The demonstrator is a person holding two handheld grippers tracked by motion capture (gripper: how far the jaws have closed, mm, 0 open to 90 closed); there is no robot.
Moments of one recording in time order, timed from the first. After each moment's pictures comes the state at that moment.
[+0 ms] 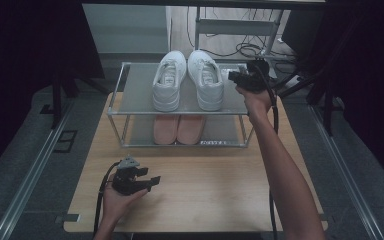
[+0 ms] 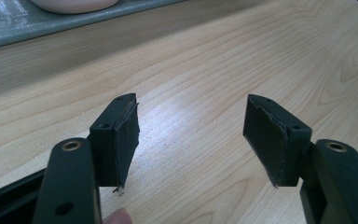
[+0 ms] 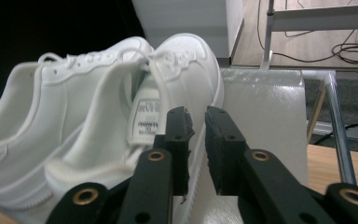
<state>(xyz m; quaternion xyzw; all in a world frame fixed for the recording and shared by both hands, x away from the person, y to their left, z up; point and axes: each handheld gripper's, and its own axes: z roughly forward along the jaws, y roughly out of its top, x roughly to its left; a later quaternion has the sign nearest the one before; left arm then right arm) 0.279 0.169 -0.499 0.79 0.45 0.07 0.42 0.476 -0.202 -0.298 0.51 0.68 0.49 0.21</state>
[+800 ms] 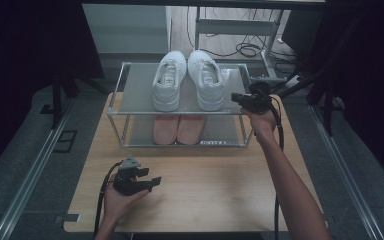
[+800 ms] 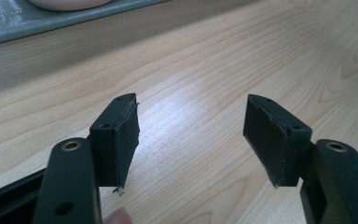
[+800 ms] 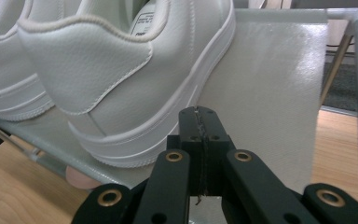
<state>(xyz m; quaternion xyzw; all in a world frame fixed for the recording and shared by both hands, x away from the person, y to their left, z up) 0.278 0.166 -0.500 0.79 0.45 0.07 0.42 0.451 -0.220 -0.347 0.48 0.72 0.47 0.18</state>
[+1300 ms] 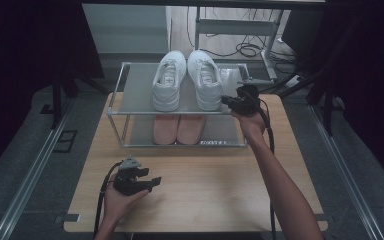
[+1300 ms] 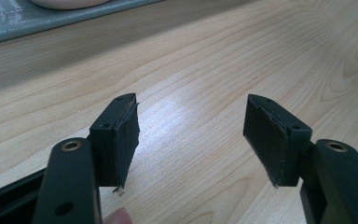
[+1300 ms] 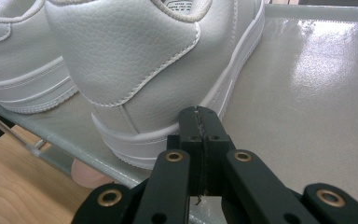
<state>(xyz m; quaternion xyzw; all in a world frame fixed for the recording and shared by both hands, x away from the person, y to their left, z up) 0.278 0.165 -0.501 0.79 0.45 0.07 0.41 0.447 -0.191 -0.353 0.46 0.73 0.46 0.19</state>
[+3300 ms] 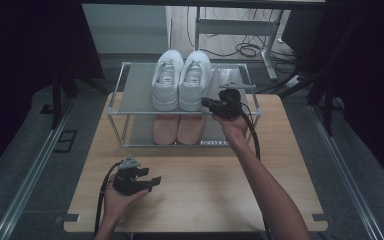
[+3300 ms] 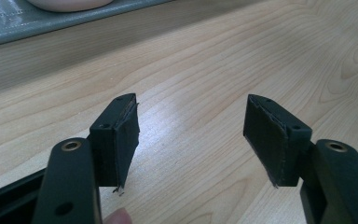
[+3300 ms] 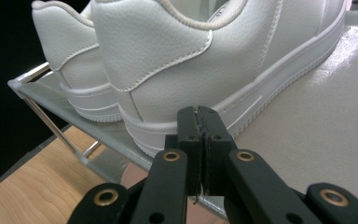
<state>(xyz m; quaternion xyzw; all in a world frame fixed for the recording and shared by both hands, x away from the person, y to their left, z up) 0.279 0.167 -0.500 0.79 0.45 0.07 0.42 0.437 -0.146 -0.361 0.42 0.73 0.51 0.15</state>
